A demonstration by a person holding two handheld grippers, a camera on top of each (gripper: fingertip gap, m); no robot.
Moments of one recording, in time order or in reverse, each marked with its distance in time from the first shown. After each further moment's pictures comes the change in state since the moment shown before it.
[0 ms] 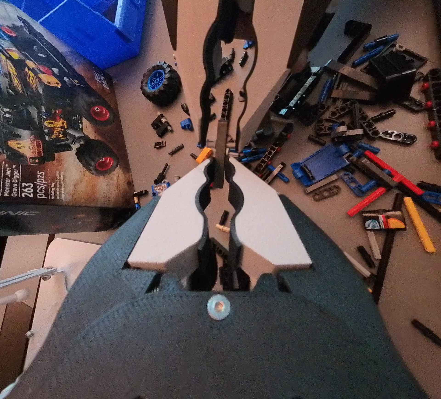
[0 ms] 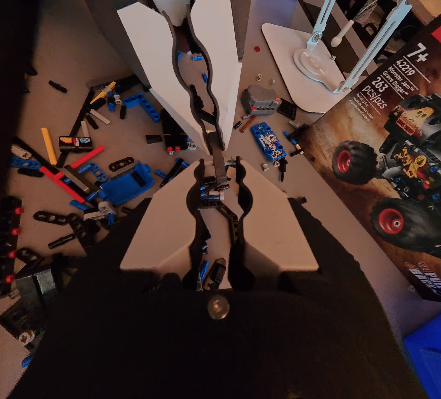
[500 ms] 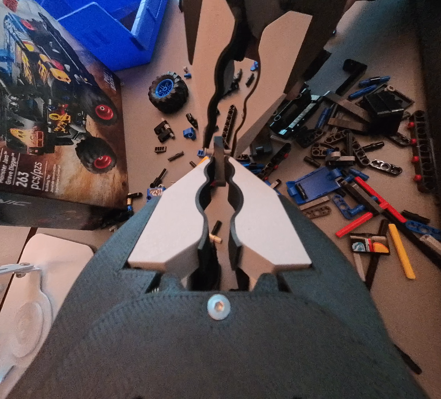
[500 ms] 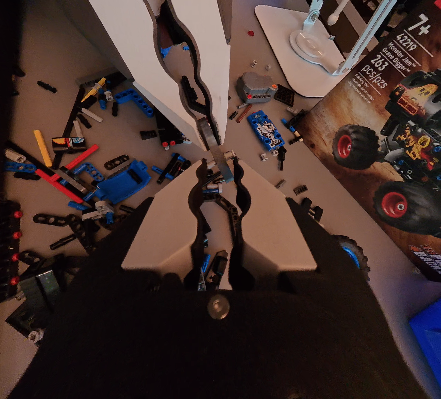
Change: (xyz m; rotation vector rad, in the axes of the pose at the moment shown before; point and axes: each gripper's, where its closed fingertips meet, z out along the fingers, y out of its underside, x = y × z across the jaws) left arm -0.001 -0.008 -0.002 0.065 -0.023 -0.114; right arm 0.004 0.007 -0.001 -0.043 0.017 0.057
